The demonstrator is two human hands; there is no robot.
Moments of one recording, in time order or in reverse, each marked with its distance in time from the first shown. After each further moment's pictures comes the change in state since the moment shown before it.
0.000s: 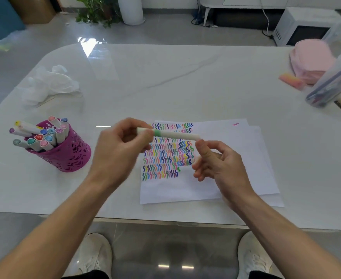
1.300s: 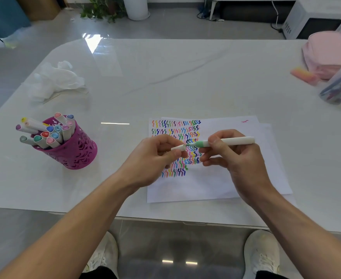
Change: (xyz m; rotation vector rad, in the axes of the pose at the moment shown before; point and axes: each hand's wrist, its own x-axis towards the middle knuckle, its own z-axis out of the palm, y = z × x) left_hand 0.003 -0.022 0.022 0.114 -0.418 -0.249; right_hand 0.007 -0.008 -0.006 0.057 -0.038 -0.145
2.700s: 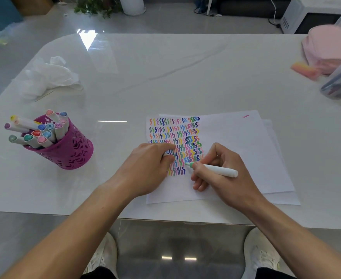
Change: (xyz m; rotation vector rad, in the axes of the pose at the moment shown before) left_hand 0.003 -0.016 -0.001 0.822 0.061 0.084; right_hand -0.012 0.028 0.001 -0.329 -0.146 0.063
